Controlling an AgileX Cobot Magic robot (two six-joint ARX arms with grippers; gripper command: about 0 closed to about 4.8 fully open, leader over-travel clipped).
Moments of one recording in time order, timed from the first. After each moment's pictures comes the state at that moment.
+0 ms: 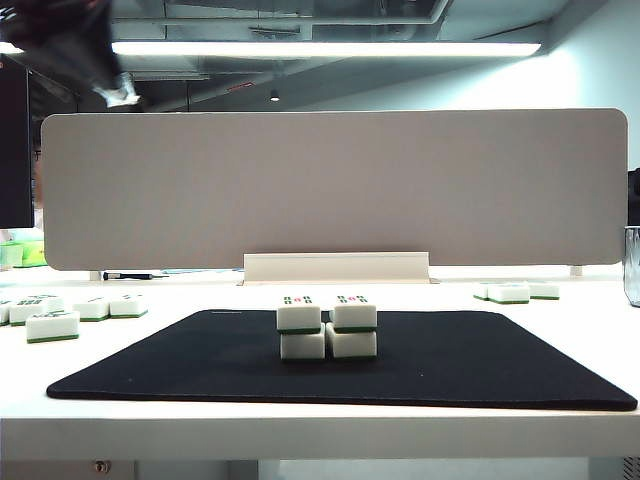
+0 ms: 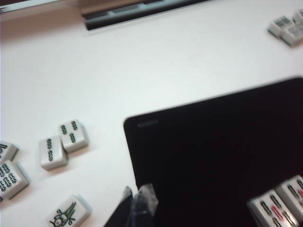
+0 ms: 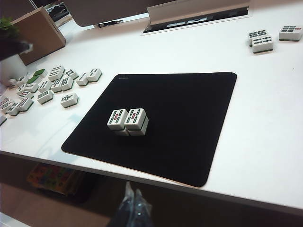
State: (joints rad) left arm -0.40 1.06 0.93 -0.36 -0.05 0.00; right arm 0.00 0.01 0.81 -1.14 -0.47 0.20
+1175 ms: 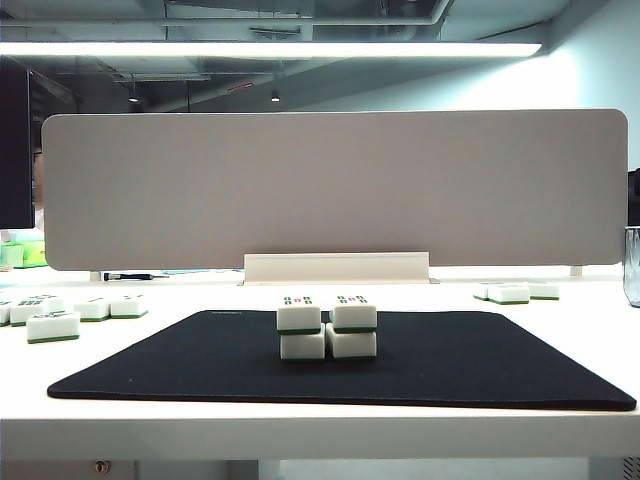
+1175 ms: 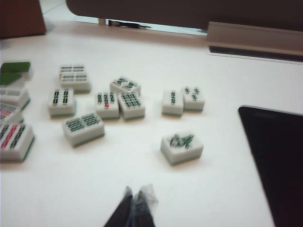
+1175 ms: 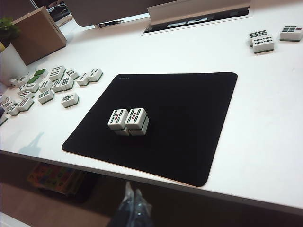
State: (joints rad) left arm -0.01 0.25 0.00 0.09 -0.04 -0.08; right arm 0.00 0.01 0.81 -1.14 -0.47 0.20
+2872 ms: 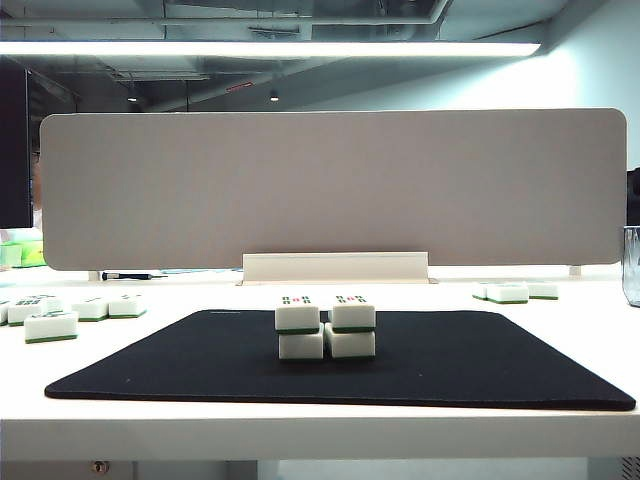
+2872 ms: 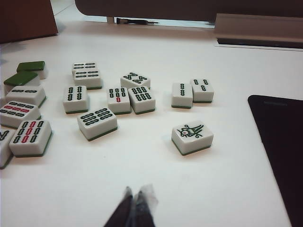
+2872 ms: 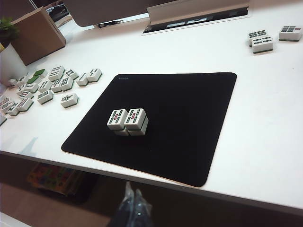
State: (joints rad) left arm 0.02 0.00 0.01 -0.17 -0.04 -0.02; right arm 0.00 0.01 0.81 -1.14 -0.47 0.20
